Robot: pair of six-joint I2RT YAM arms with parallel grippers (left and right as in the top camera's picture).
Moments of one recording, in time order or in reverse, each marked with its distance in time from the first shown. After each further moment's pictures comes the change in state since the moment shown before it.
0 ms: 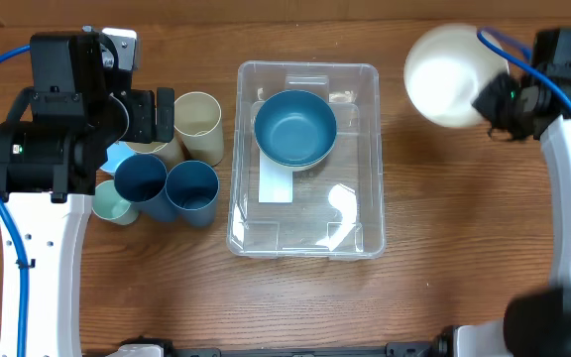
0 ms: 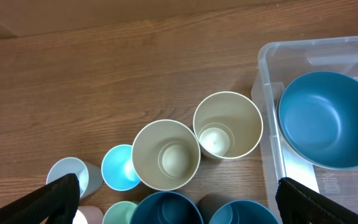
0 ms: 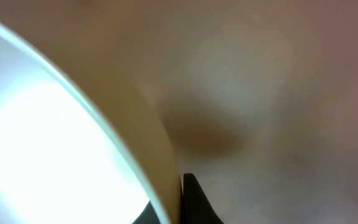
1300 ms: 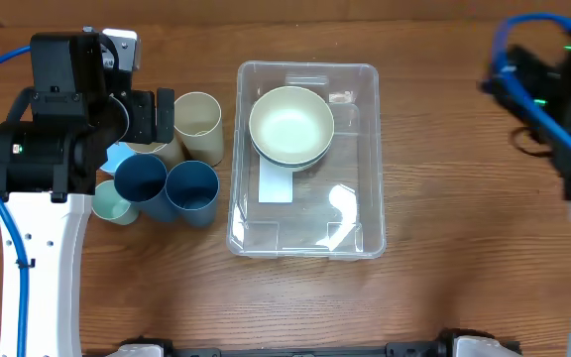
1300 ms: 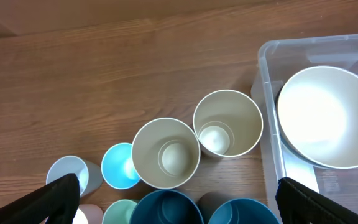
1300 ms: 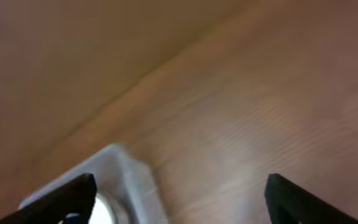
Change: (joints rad) left arm 0.000 0.000 0.001 -0.007 0.000 0.000; right arm 0.016 -0.246 0.077 -0.080 0.153 0.015
